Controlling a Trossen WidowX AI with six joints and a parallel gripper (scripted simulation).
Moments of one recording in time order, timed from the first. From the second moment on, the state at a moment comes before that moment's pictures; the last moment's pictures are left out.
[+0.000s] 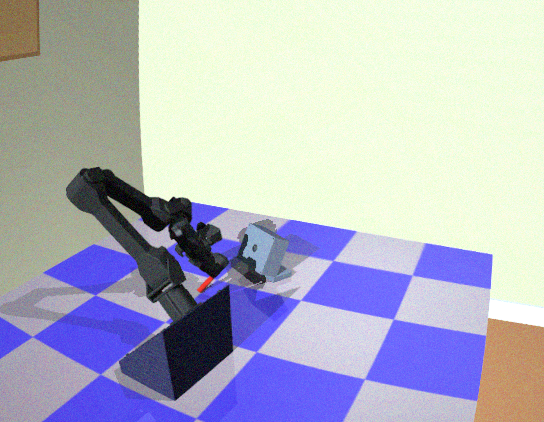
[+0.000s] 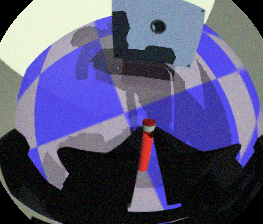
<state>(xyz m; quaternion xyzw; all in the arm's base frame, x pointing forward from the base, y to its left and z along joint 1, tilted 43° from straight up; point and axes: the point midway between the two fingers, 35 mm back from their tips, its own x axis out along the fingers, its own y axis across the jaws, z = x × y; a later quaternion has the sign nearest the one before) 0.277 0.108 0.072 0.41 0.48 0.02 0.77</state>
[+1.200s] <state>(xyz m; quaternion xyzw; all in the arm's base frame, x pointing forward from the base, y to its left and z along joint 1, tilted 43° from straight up) 0.255 0.109 0.084 0.41 0.36 -0.04 0.84</state>
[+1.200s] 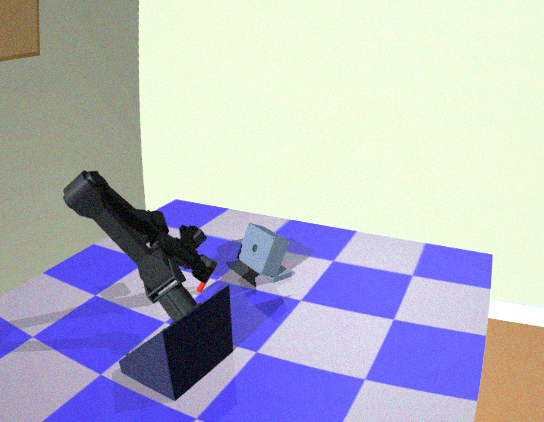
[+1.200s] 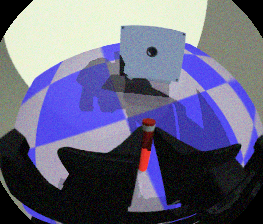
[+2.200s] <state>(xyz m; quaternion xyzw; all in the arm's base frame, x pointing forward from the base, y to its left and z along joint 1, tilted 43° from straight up) 0.235 0.114 0.089 0.40 0.25 -0.10 0.88</state>
